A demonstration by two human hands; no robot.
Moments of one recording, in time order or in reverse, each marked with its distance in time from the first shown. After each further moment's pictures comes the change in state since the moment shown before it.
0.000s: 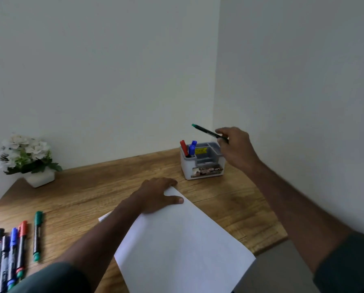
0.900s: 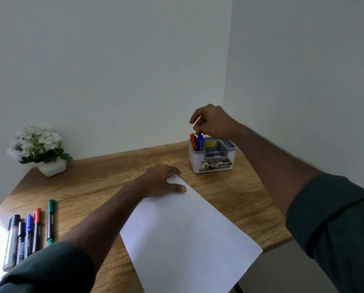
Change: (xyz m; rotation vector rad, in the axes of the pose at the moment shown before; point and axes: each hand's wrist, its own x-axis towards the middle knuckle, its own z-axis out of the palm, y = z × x) left_hand 0.009 -0.016 -0.013 -0.031 -0.017 -0.024; right_hand 0.060 -0.055 0.023 0.037 -0.411 -0.101
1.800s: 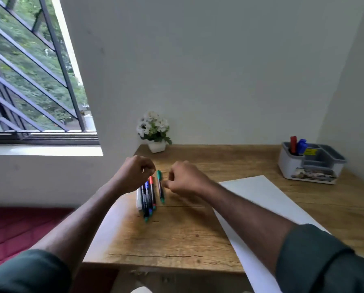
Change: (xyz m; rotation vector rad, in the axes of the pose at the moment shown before) left_hand -0.232 -0.161 -0.074 0.006 0.588 -0.325; right_hand -0.074 -0.221 0.239 -0.023 -0.396 -0.259
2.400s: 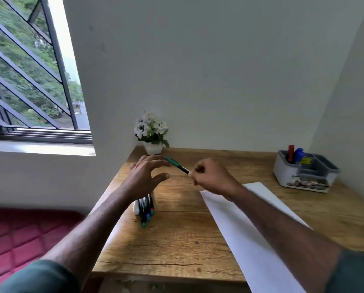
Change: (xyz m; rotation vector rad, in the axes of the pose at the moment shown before) left_hand 0.005 0.006 0.027 -0.034 0.025 0.083; right_hand -0.026 0.040 -0.035 0.268 0.154 0.149
